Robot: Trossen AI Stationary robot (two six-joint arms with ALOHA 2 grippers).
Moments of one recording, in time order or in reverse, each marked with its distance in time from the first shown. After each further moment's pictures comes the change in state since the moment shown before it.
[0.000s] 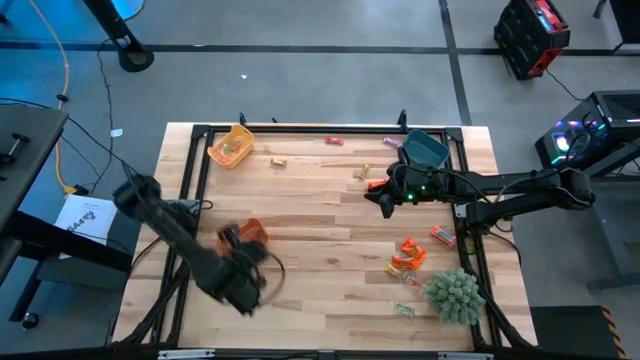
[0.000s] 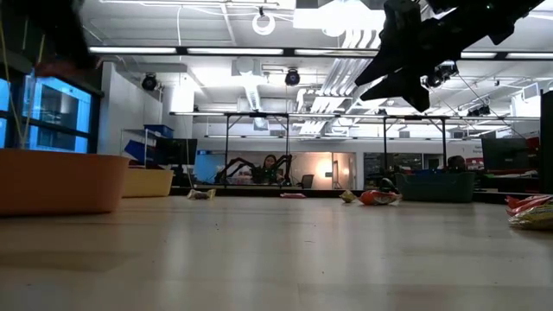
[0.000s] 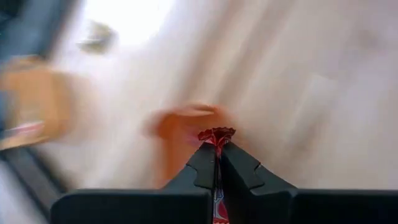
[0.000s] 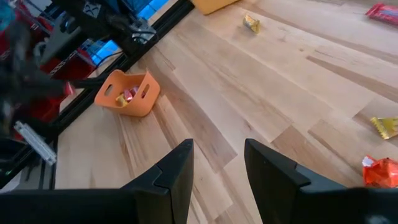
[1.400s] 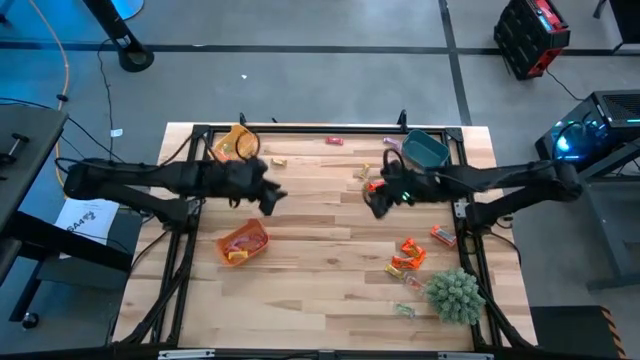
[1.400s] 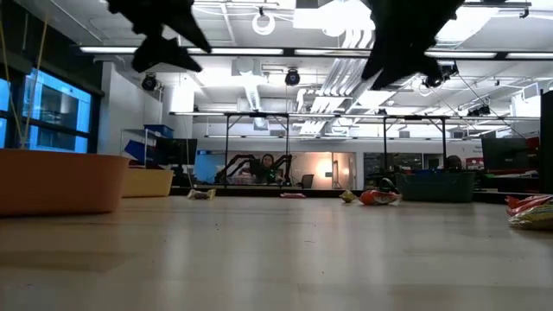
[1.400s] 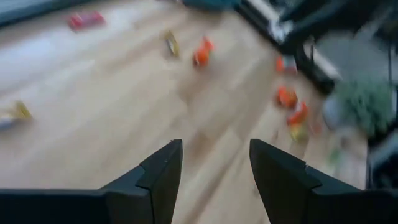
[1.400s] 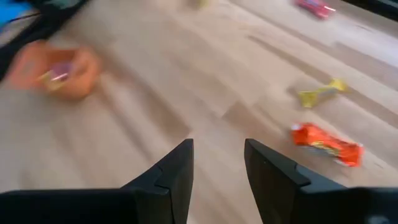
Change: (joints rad) left arm 0.726 -0.600 -0.491 1.022 0.384 0.524; right arm 0.079 0.185 0.367 -0.546 0.224 0.113
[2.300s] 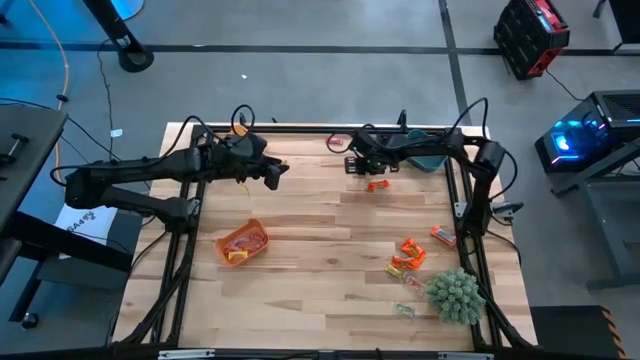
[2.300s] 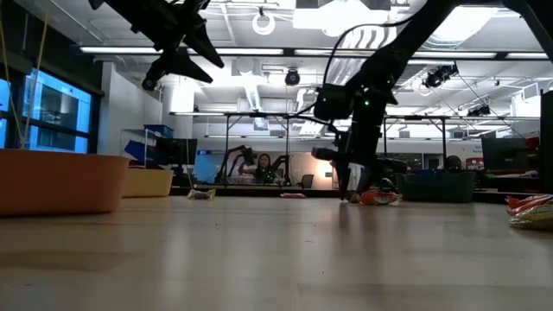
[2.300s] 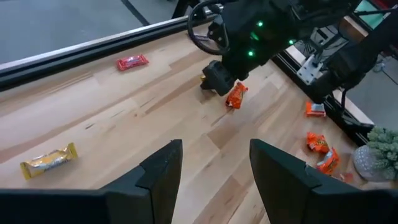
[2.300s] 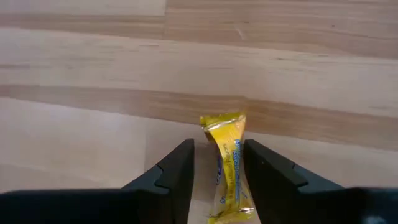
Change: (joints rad) left arm 0.213 0.023 0.000 0.082 0.055 0.091; right arm -0.485 0.696 0.136 0.137 -0.185 0.158
